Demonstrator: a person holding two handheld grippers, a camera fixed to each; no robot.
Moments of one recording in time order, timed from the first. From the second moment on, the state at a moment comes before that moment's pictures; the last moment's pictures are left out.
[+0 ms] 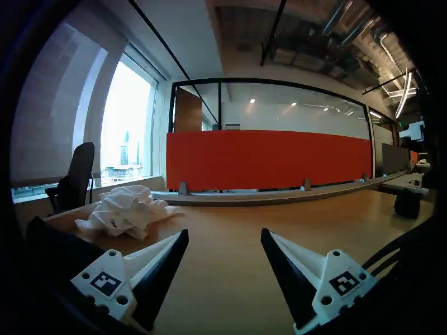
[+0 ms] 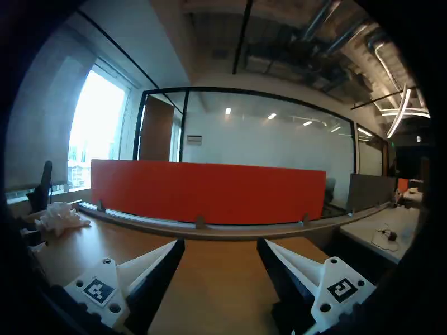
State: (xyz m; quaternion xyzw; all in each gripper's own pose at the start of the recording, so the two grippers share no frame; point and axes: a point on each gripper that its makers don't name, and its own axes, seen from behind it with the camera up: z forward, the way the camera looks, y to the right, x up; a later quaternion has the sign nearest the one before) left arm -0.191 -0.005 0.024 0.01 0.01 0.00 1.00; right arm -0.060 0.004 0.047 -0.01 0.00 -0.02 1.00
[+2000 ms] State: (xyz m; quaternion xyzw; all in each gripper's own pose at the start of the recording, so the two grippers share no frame) left arm -0.190 -0.003 0.022 0.01 0.01 0.00 1.00; right arm -0.207 0.020 0.030 -0.01 0.00 0.01 1.00
